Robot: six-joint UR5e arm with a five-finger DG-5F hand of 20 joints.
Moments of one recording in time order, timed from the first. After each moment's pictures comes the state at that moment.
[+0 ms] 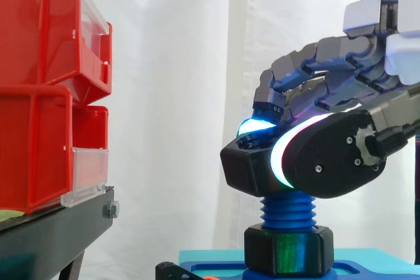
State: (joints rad) arm 0.44 -2.20 -1.22 -2.76 -0.65 -1.52
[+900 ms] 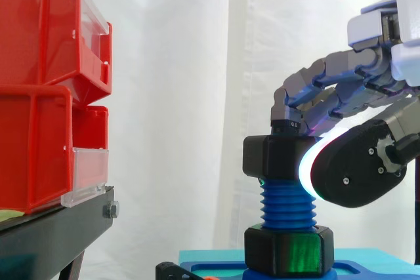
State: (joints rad) arm 0.42 -2.20 -1.15 -3.01 -0.66 -1.42
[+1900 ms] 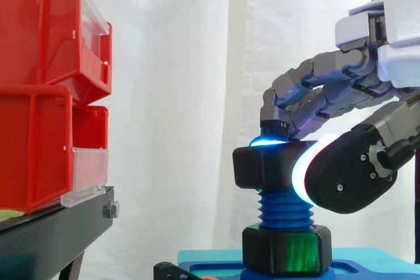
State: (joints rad) arm 0.40 -2.20 -1.16 -2.99 -0.71 -1.42
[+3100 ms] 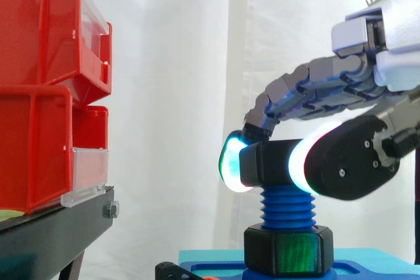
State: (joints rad) arm 0.39 -2.20 -1.15 -3.03 -0.79 -1.43
